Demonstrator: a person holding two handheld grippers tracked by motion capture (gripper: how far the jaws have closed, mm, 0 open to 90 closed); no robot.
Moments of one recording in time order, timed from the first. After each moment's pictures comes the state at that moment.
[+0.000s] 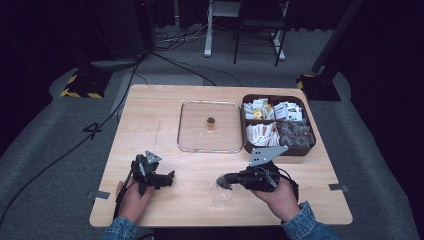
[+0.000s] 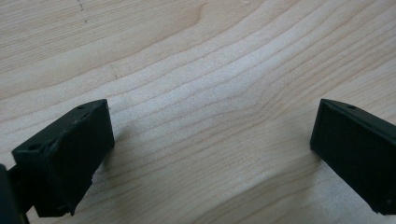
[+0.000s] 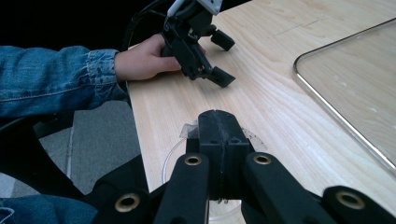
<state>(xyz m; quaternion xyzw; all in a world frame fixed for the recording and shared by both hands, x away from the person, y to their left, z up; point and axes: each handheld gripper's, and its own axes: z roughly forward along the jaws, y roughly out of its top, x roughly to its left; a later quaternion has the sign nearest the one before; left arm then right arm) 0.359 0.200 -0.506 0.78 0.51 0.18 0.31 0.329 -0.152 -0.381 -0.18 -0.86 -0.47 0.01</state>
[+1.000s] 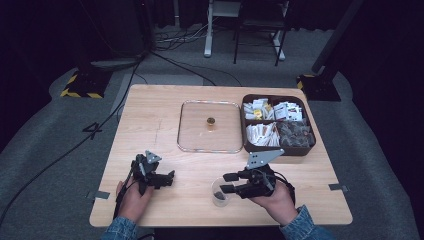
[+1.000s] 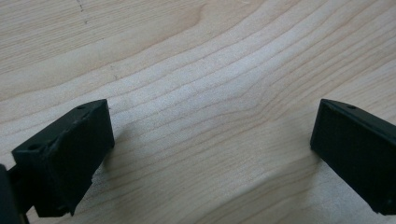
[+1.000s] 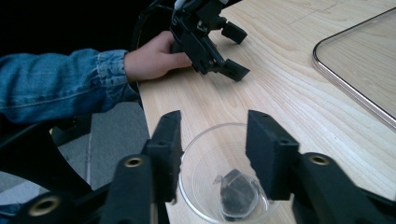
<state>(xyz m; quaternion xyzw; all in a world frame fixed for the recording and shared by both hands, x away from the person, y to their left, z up) 0.360 0.201 -0.506 0.79 0.51 0.18 0.31 0.328 -0.149 -0.398 -0.20 -0.85 -0.48 0.05</state>
